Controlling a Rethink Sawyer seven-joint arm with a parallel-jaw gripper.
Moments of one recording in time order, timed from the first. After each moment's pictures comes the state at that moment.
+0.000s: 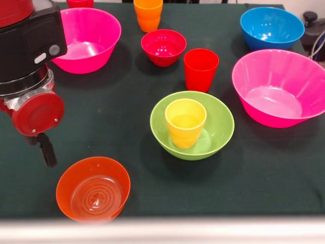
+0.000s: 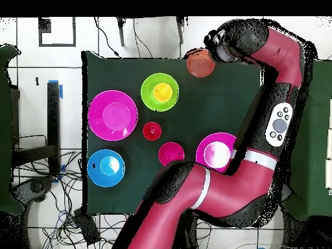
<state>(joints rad) -0.41 0.03 0.11 0.14 -0.02 1.25 2.17</state>
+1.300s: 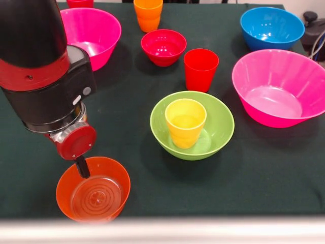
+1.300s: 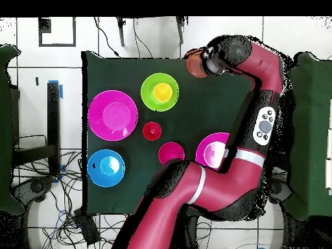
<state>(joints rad) -0.41 0.14 0.14 0.14 -0.03 1.25 2.17</state>
